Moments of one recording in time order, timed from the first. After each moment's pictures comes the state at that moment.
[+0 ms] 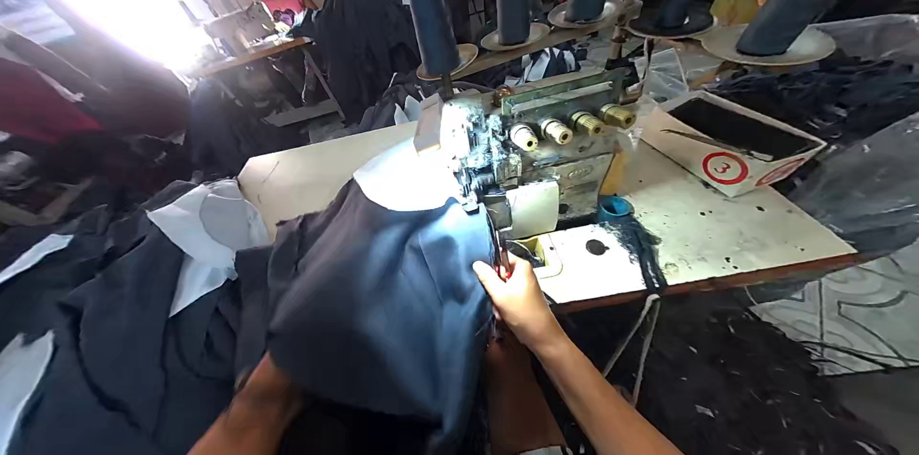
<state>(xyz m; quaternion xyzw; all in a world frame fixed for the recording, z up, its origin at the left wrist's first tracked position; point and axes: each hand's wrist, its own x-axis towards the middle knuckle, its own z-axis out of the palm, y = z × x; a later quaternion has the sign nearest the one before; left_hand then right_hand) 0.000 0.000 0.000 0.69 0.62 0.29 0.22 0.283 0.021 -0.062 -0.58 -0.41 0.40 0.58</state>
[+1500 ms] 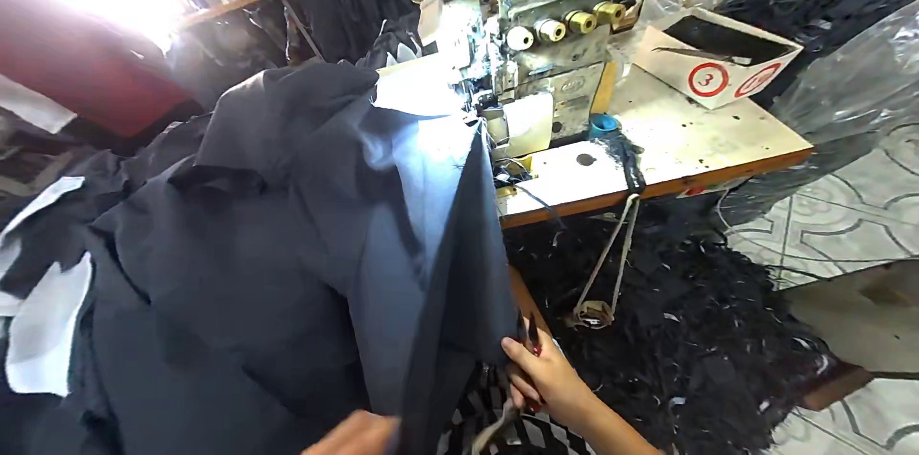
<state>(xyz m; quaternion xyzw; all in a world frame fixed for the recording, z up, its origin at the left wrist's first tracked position) -0.025 -0.148 -0.012 0.84 0.32 0.34 0.28 0.225 -0.172 -0.145 -0.41 -0.26 0.68 0.54</state>
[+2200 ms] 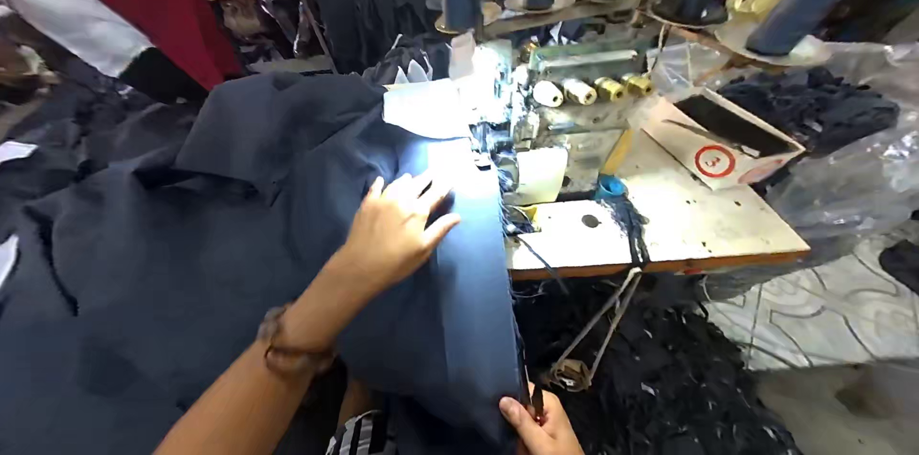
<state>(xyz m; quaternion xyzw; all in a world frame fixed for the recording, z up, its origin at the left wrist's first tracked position) 0.101 0.084 0.005 0.92 0.36 0.14 0.00 0.250 -0.158 -0.126 -0.53 -0.37 0.55 0.53</state>
